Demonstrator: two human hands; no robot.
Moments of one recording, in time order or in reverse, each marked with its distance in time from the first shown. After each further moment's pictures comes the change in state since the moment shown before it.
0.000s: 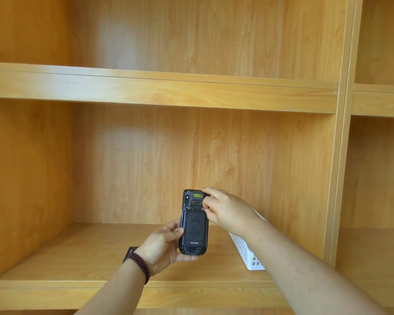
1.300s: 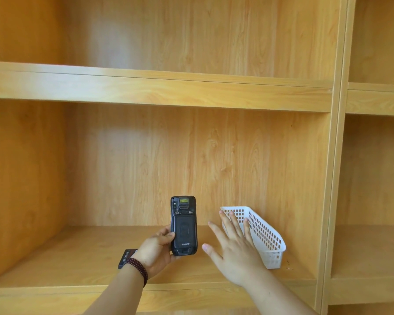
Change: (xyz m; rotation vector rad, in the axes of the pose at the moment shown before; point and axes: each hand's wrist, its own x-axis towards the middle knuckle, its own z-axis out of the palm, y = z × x) left_hand 0.023 -0.022 -0.033 -0.052 0.223 -0.011; right_hand -0.078 -0.042 0.010 0.095 -0.398 0.507
